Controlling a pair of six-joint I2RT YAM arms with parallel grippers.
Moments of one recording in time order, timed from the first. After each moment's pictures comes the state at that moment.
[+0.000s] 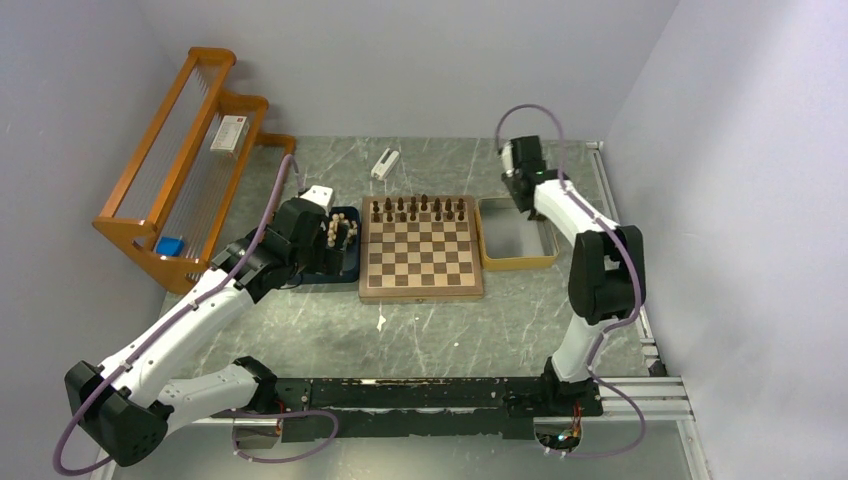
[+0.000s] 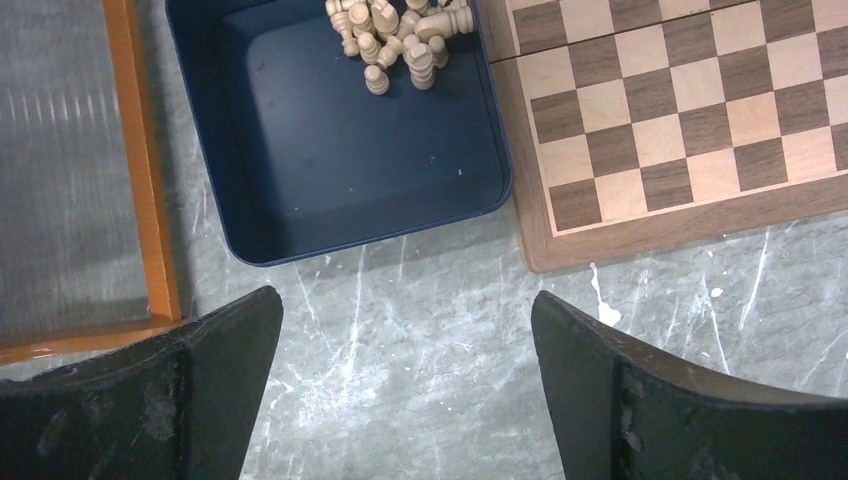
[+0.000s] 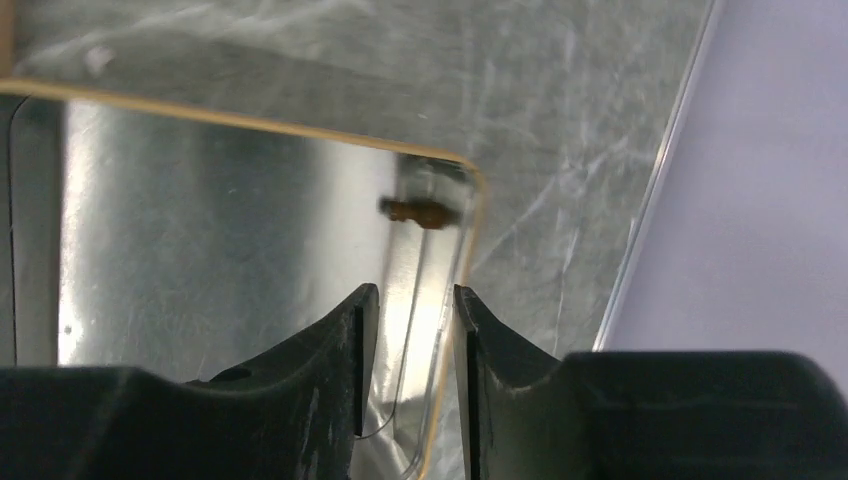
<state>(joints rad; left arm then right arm) -0.61 1.05 0.99 -0.75 -0.34 -0.28 0.14 1.81 1.39 -0.48 0.30 -0.31</state>
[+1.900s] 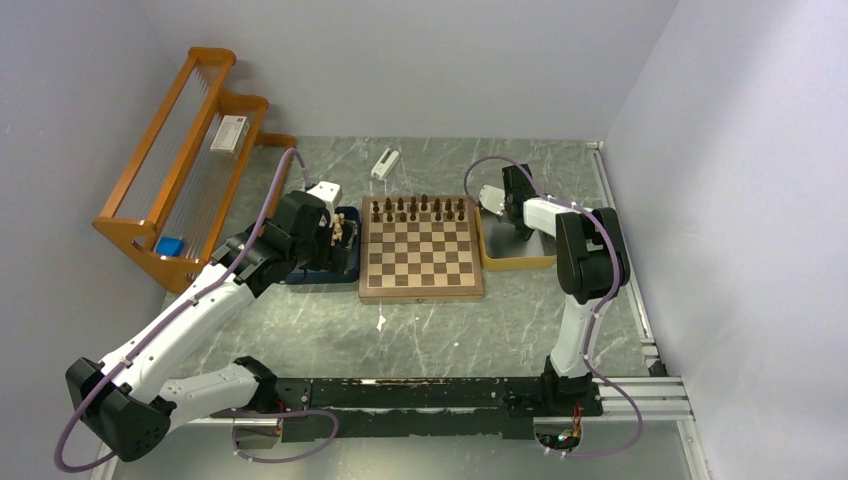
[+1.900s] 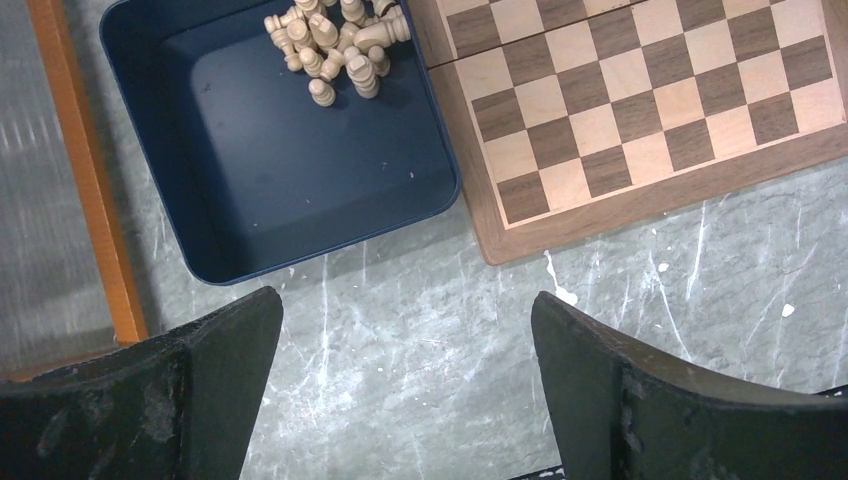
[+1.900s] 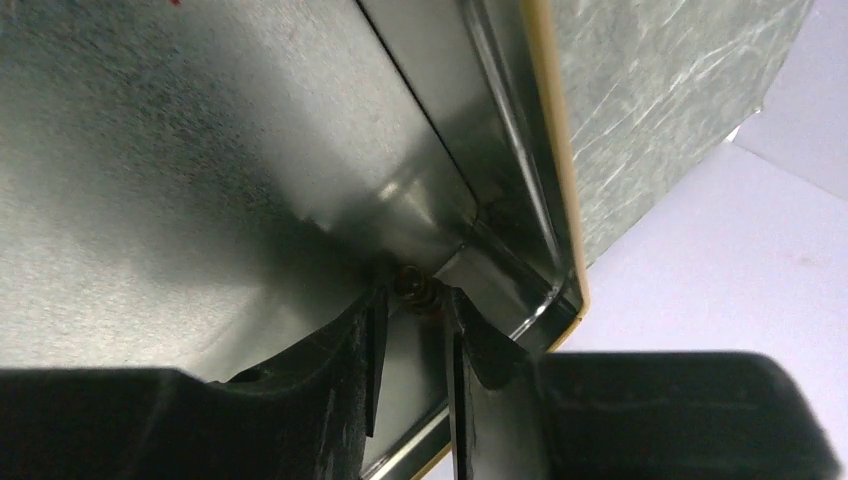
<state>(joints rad) -0.61 1.07 1.04 -0.76 -0.23 -0.25 0.17 1.98 1.20 -0.20 0.34 -1.13</state>
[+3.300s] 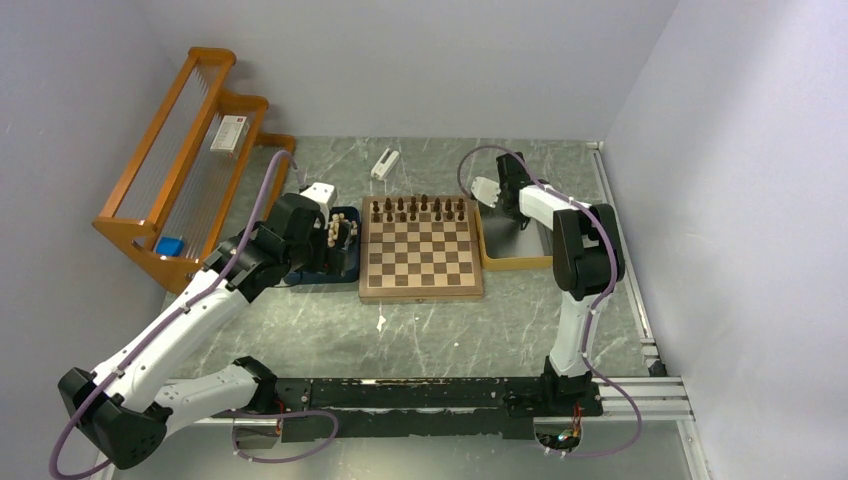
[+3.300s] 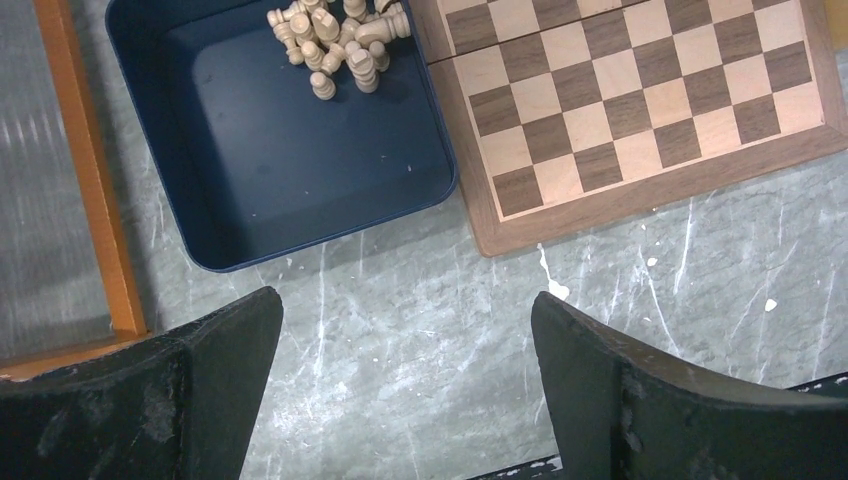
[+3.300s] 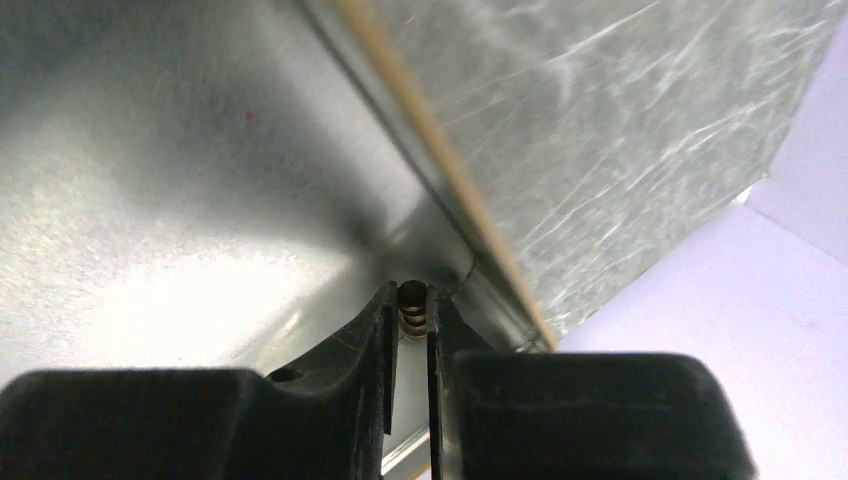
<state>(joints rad) -0.61 1.03 1.04 -0.79 -0.22 -0.27 0.19 2.01 1.32 -0.35 0.25 -1.12</state>
